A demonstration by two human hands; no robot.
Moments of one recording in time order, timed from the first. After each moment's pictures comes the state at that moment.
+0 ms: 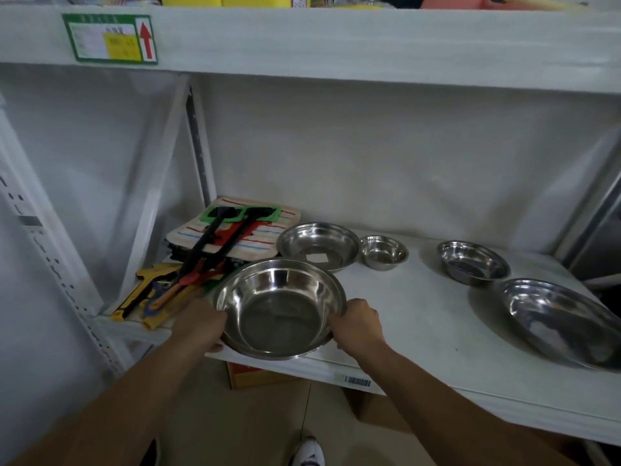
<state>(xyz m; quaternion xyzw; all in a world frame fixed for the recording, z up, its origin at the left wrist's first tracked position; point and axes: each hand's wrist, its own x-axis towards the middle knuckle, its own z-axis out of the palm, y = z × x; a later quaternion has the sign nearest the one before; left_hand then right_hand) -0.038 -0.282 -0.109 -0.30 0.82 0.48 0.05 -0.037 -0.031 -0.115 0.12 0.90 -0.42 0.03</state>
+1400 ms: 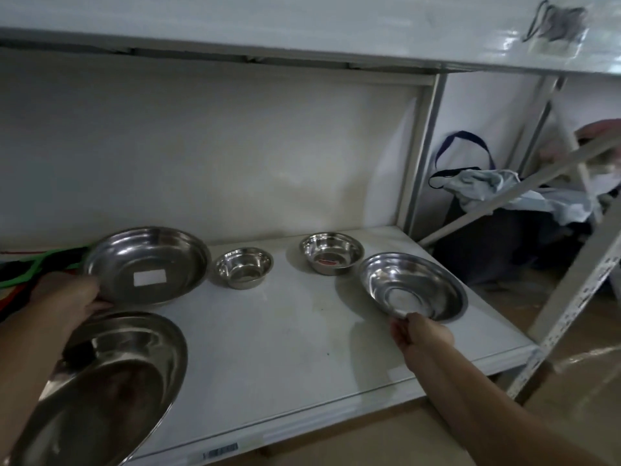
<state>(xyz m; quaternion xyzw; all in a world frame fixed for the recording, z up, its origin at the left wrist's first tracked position) -0.299 -0.208 -0.123 -0.22 0.75 0.62 -0.04 0.009 0.247 -0.118 0.49 0.34 -0.76 -0.26</state>
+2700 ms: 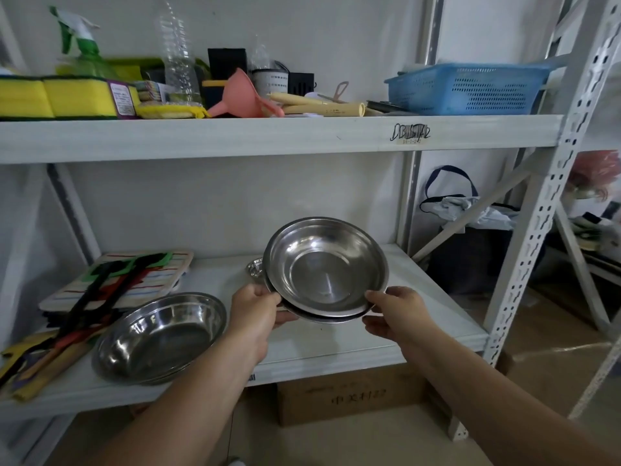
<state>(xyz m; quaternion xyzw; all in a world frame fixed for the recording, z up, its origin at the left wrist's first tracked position) 0.083 -0.010 0.004 -0.05 0.69 0.72 0.06 0.155 0.194 -0.001 0.27 0.66 -0.69 -0.12</state>
